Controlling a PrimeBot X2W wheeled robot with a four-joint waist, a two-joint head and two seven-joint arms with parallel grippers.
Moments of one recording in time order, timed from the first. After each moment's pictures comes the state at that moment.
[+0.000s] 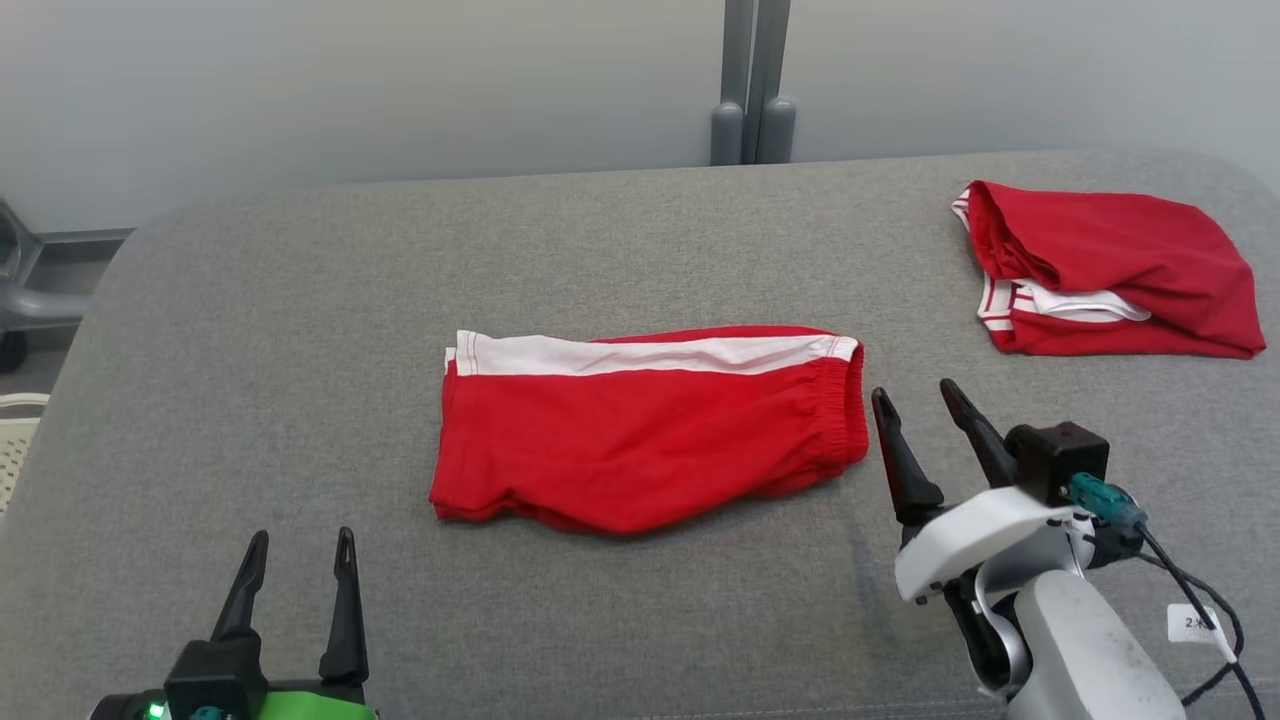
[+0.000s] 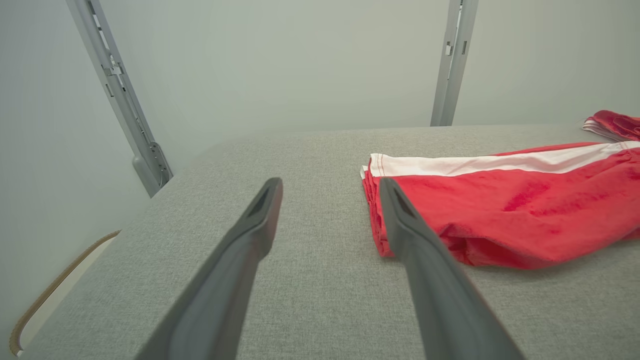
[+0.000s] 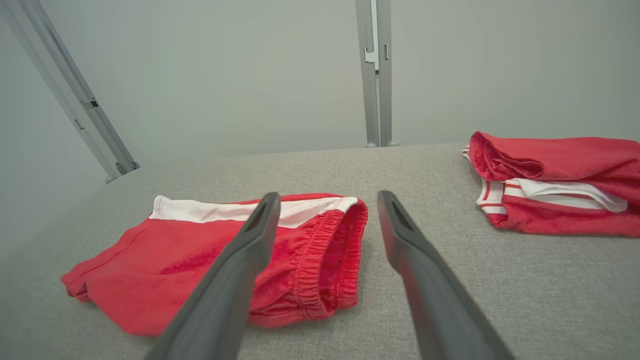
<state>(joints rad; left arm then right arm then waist) 0.09 0.09 0.01 0.14 -0.10 -0.06 -0.26 -0.23 -0.05 0.12 0.38 0.23 0.13 -0.20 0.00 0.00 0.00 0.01</state>
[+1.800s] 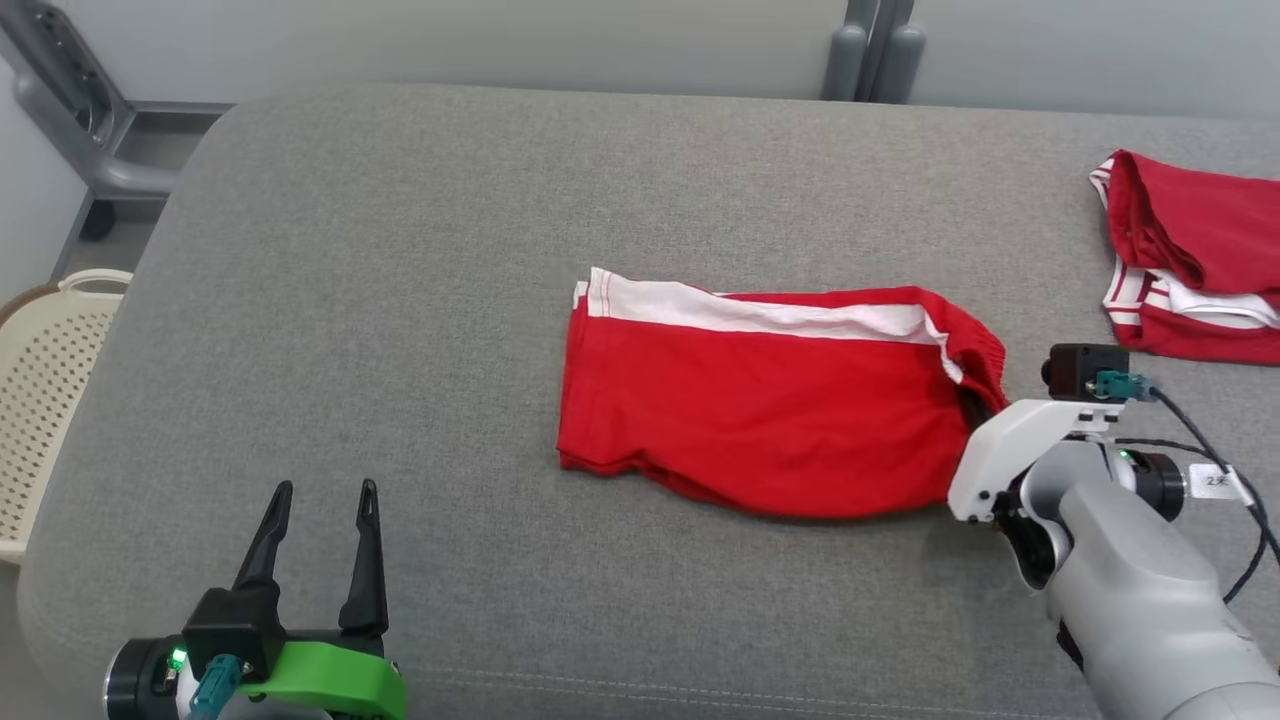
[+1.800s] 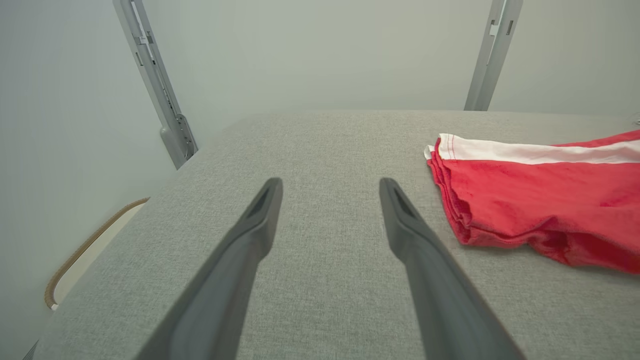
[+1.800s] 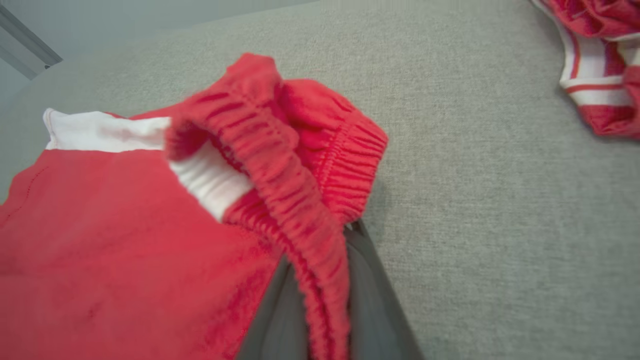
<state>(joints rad) -0.01 0.07 -0.01 0.19 -0.10 -0.08 -0.26 -0.66 -0.14 0.22 1.10 0.46 0.13 -0.15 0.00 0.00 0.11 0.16</state>
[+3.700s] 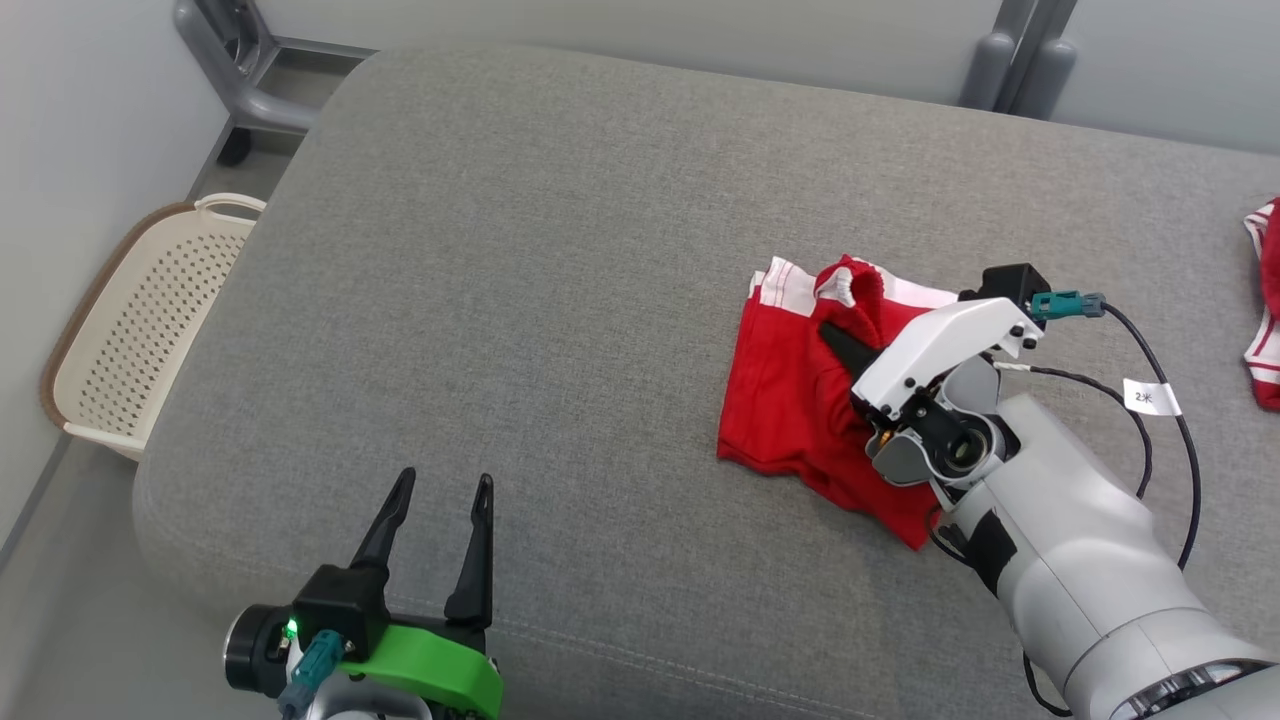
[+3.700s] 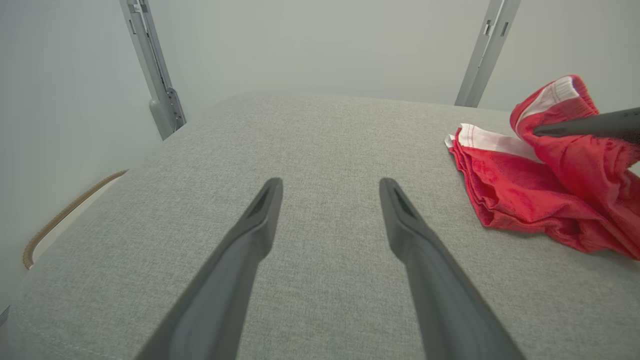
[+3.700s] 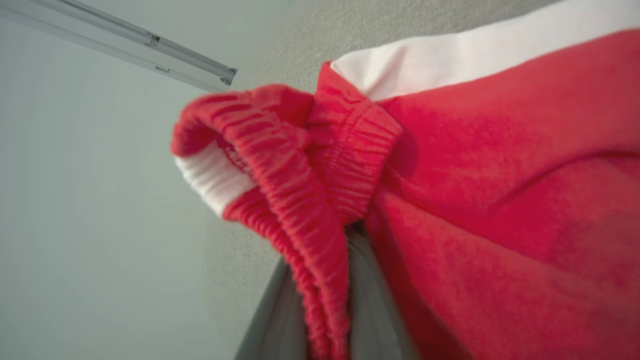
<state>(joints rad) -0.05 0.05 -0.19 0.24 -0.17 -0.07 -0.26 -0.79 -0.05 0.32 1.02 1.12 0.13 0.19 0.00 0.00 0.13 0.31</state>
